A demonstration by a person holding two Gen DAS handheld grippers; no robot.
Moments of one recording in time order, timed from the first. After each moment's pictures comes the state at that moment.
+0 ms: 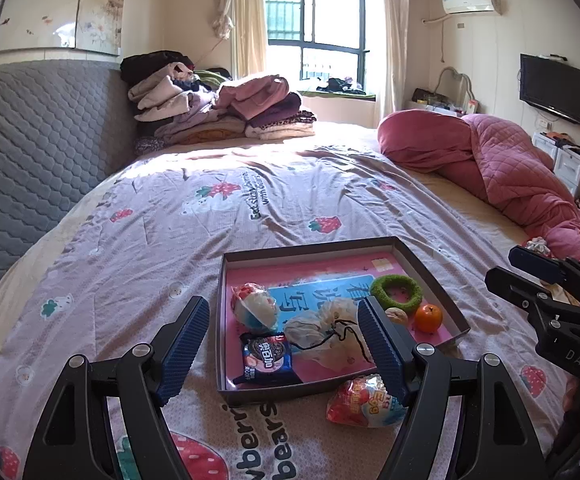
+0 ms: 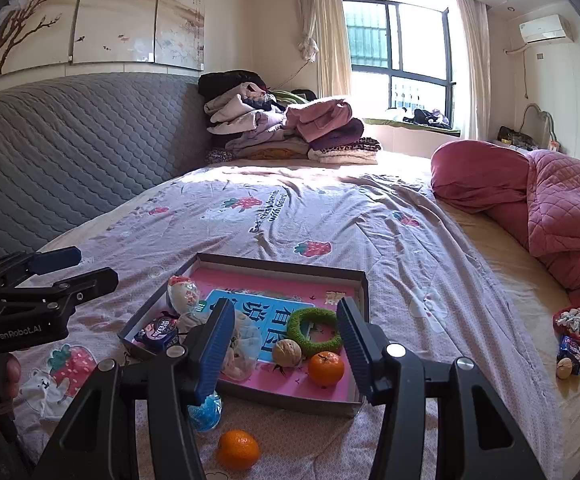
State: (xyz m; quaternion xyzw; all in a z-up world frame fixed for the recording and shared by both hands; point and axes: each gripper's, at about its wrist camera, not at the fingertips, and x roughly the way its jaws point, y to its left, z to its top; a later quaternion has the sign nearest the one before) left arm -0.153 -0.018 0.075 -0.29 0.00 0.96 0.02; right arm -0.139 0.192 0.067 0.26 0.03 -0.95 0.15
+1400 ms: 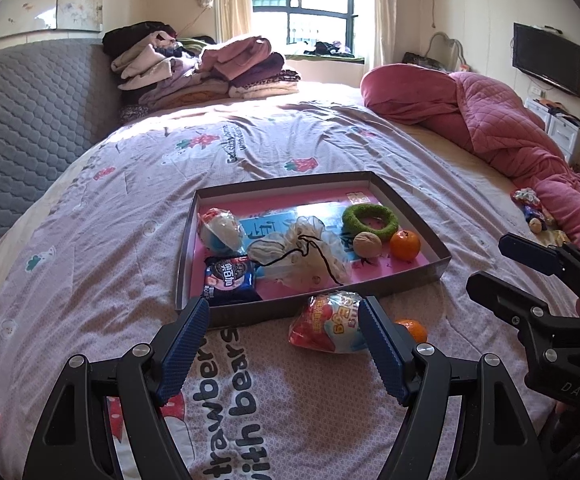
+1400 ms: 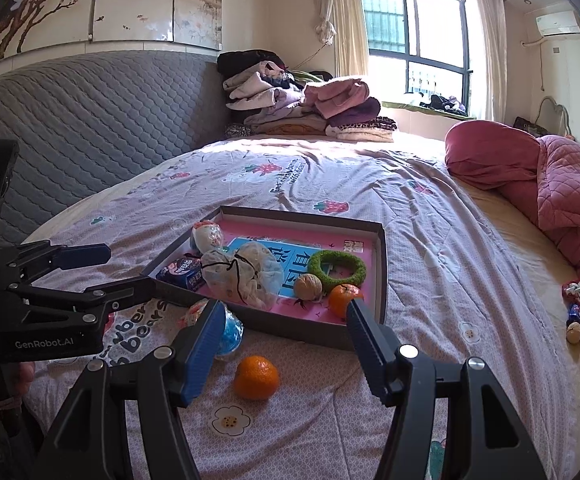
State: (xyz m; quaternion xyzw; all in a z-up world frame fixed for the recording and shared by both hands) left arm -0.123 0.017 0.028 -0.36 0.01 0.93 0.04; right arm -0.096 0.193 0.027 0.29 0.05 -0.94 0.18
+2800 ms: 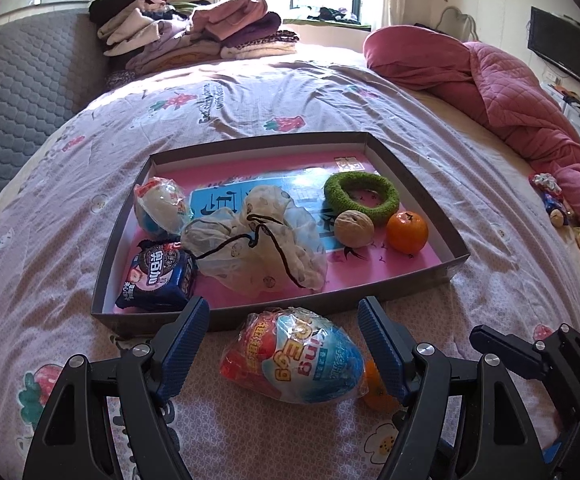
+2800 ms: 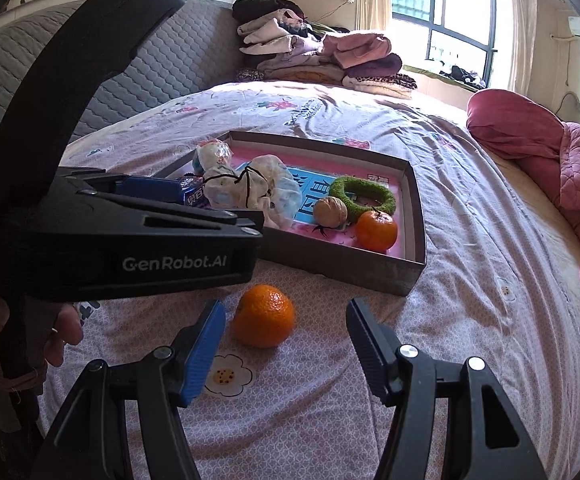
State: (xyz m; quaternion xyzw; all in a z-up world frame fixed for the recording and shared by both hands) left arm -0.186 0.063 -0.021 -0.42 0.00 0.91 0.03; right arm -0.105 0.171 -0.032 0.37 0.09 -0.91 0.19
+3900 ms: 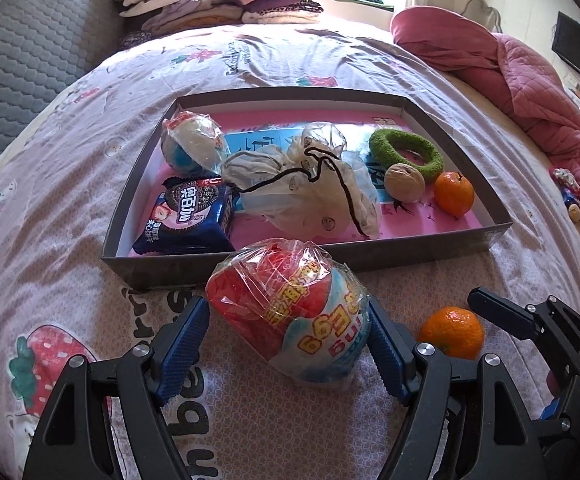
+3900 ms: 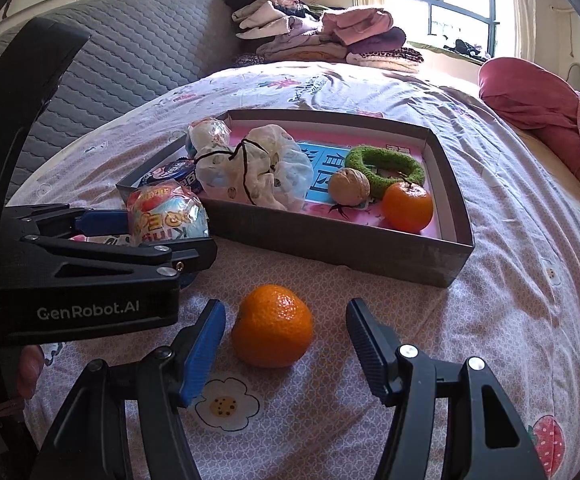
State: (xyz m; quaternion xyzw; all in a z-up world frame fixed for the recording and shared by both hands) left arm -0.184 0.028 -0.052 -0.47 -0.02 0.88 0.01; right arm -0.131 0.161 -0.059 0.40 0.06 -0.89 0.21
